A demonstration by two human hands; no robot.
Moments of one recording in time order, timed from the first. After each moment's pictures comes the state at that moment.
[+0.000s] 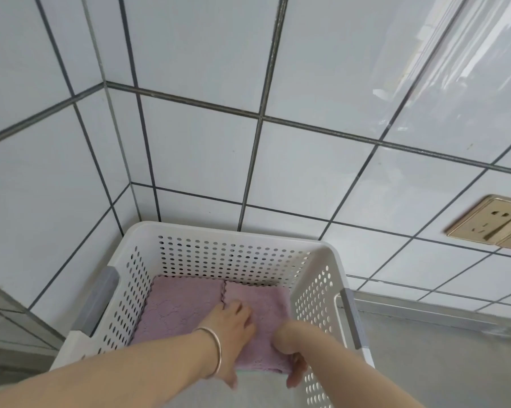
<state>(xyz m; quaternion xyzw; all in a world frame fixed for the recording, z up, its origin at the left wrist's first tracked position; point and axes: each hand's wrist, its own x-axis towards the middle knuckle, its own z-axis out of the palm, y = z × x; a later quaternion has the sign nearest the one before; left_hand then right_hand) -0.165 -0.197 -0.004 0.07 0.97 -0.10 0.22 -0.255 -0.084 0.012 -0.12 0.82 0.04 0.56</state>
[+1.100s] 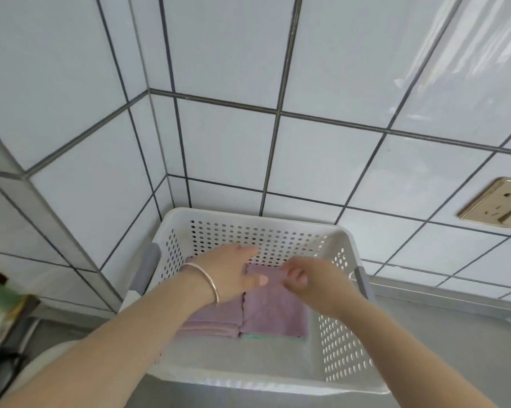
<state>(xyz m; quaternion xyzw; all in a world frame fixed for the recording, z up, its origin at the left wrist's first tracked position) -0.131 -0.223 0.119 -0.15 0.95 0.24 0.12 -0.244 -0.070 0.101 -0.38 0.89 -0.16 0.18</state>
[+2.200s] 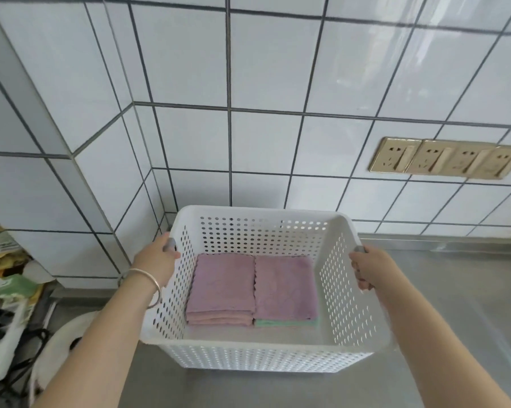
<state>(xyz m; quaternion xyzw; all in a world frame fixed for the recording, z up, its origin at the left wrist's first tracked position) -0.026 -0.222 0.101 -0.40 0.82 0.39 -0.08 -0.212 0.098 0.109 0.06 0.85 -0.49 0.21</state>
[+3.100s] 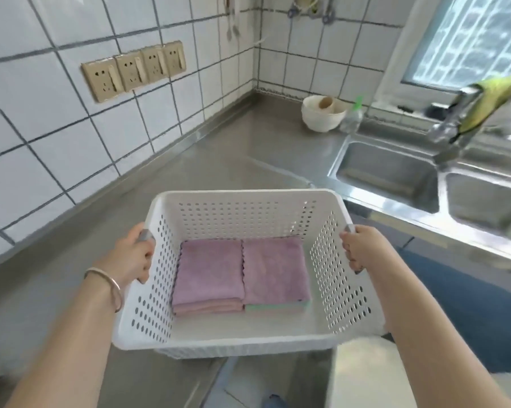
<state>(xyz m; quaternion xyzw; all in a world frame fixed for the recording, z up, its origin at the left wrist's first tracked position) 0.032 -0.039 0.116 -0.03 0.78 0.58 0.24 0.190 0.289 0.115 0.45 0.73 -0.51 0.00</state>
